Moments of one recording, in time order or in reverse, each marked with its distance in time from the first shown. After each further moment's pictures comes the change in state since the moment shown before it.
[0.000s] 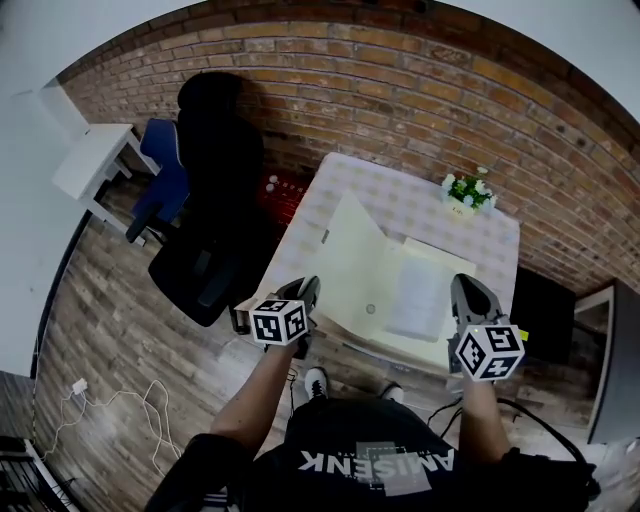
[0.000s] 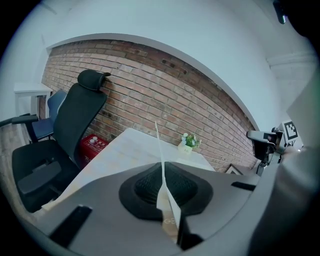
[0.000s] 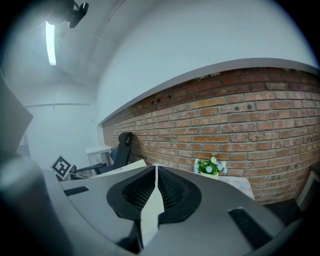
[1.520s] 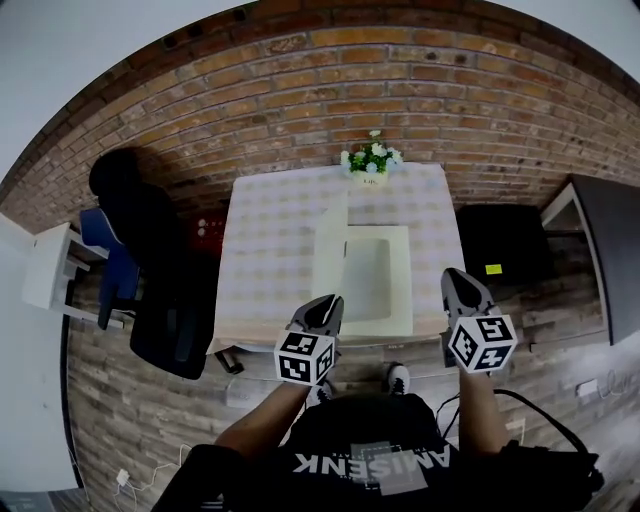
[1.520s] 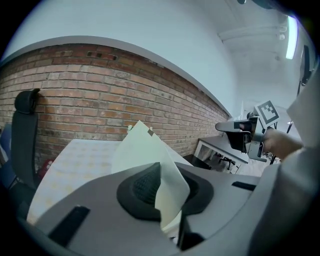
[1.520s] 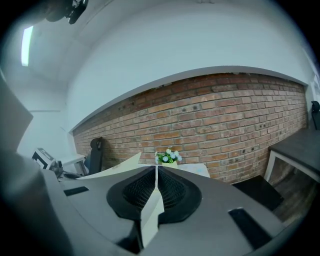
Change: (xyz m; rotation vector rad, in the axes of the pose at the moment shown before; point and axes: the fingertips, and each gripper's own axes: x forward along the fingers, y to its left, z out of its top) left arm 0.048 -0.238 -0.051 0.395 0.115 -0.301; right arm -0.133 -0.124 -0.055 0.170 -0.031 -0.300
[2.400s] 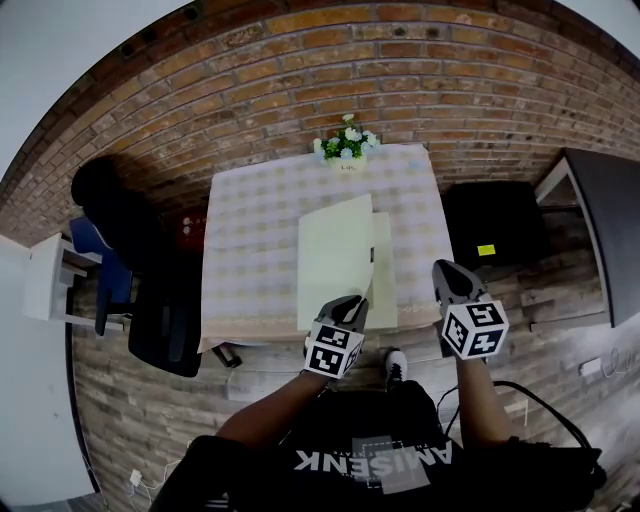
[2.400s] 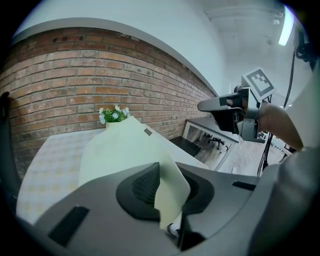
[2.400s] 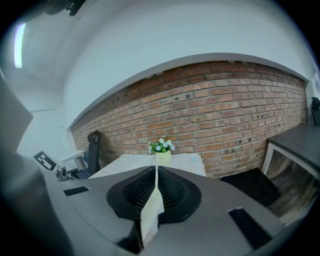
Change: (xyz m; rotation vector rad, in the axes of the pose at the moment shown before) left arm 0.082 -0.086 -0.058 0.130 0.183 -0.125; right arm 0.006 -0.054 -0.039 0.021 0.090 -0.007
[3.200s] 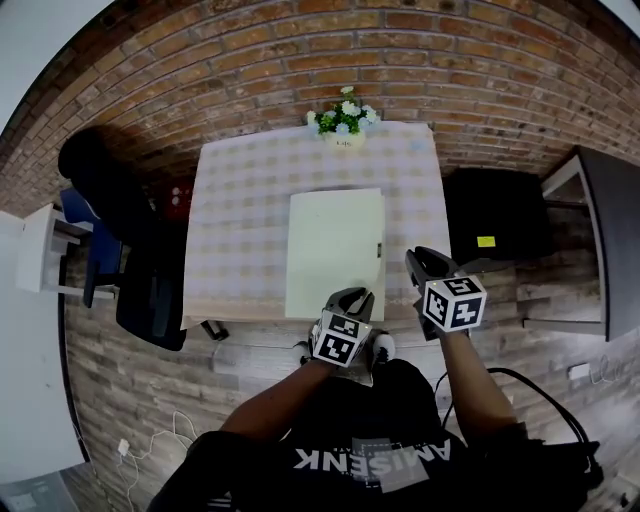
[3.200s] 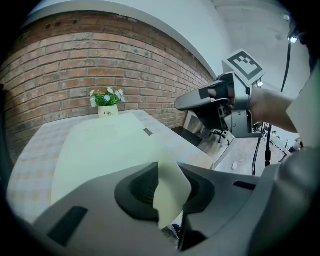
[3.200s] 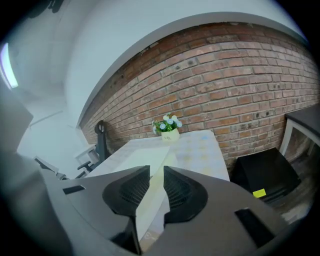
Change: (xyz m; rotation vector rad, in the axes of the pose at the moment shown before) left arm 0.067 -0.027 -0.039 -0.036 0.114 -0.005; right arm 0.076 -0.014 -0.064 0.073 0.194 0.156
